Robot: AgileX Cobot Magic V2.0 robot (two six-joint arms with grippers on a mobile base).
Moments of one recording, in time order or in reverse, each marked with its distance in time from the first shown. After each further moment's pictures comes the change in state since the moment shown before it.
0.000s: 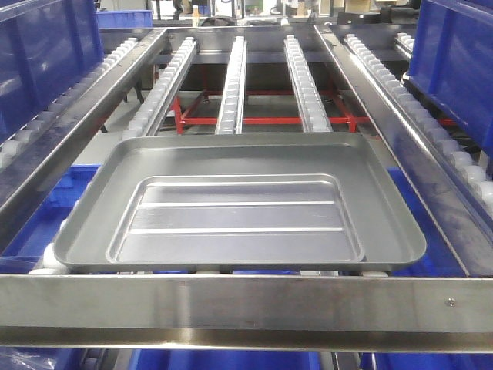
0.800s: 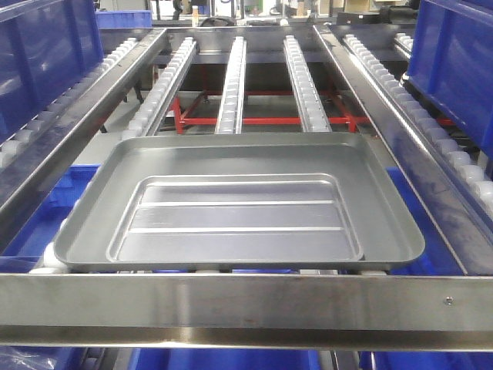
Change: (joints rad) left arm 0.000 -0.615 0.625 0.080 -0.707 0.000; right arm 0.000 -0.535 0.581 -0.004 -0.657 0.000
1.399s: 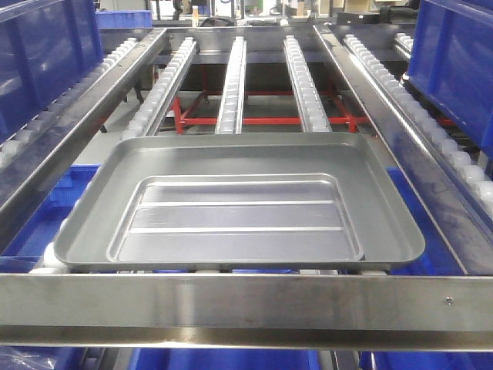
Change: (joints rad) left arm 0.000 0.000 0.000 0.000 0.000 0.000; right arm 0.000 0.000 0.000 0.000 0.000 0.000
